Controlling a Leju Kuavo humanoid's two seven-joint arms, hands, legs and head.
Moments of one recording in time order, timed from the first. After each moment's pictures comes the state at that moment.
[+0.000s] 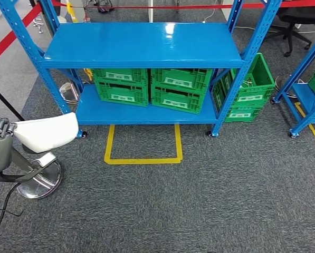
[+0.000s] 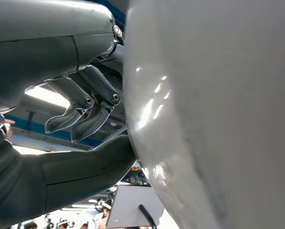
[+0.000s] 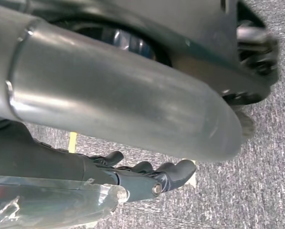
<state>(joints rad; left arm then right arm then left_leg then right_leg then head) -0.18 0.85 -0.59 -1.56 -1.53 0.52 0.64 -0.02 0.08 0.03 -0.17 -0.17 -0.11 -0.29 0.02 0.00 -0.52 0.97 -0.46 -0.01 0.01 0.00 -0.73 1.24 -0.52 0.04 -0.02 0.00</state>
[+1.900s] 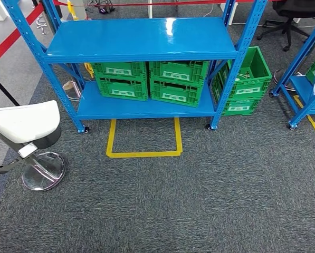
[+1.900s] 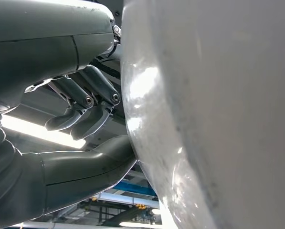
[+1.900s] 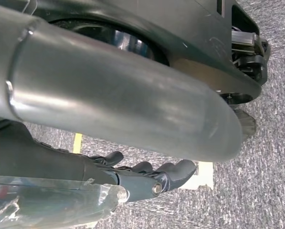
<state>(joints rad) -0.21 1.00 -0.56 -1.61 -1.53 0.49 0.64 -0.02 0.08 0.03 -0.17 -0.14 -0.10 -0.30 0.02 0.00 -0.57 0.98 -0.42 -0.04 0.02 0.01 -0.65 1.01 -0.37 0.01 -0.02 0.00</state>
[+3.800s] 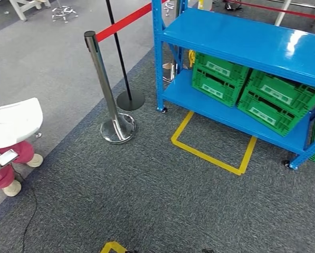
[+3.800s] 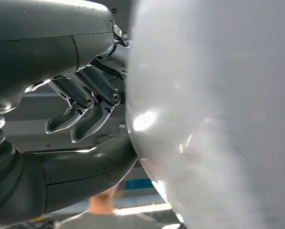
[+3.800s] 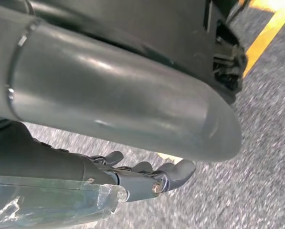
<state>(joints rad) -0.06 1.09 -0.41 -1.66 -1.53 0.51 0.64 -0.03 0.10 0.05 -0.17 -0.10 -0.16 -0.31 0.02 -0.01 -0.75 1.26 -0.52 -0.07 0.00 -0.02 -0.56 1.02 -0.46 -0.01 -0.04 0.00</state>
